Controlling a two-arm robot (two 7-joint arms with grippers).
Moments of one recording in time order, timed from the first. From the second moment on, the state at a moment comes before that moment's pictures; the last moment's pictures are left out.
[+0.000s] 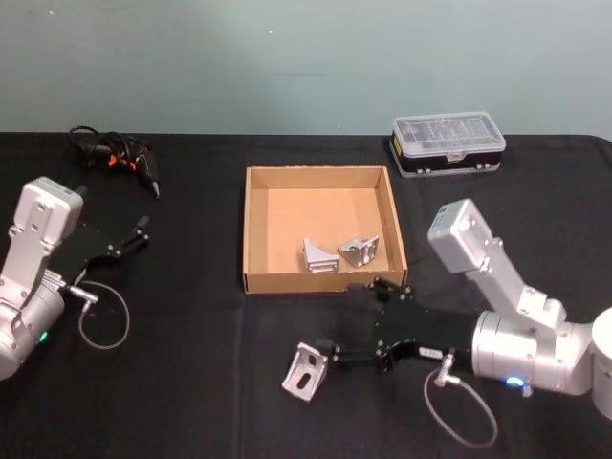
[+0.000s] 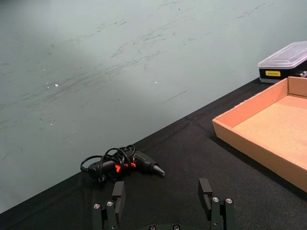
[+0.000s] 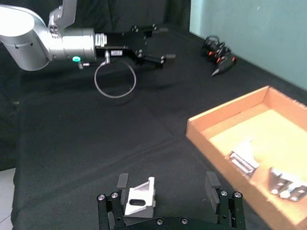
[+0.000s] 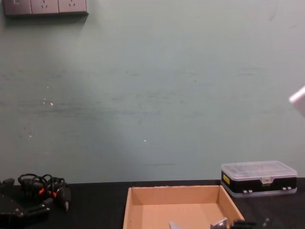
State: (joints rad) left arm -0.20 0.60 0.45 -1.41 -0.25 -0.12 0.03; right arm 0.23 0.66 -0.56 -1.70 0.42 0.23 0.57
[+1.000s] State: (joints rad) left arm -0.20 0.60 0.45 -1.41 -0.25 -0.12 0.03; right arm 0.34 0.57 -0.68 -1.60 0.30 0.35 0.60
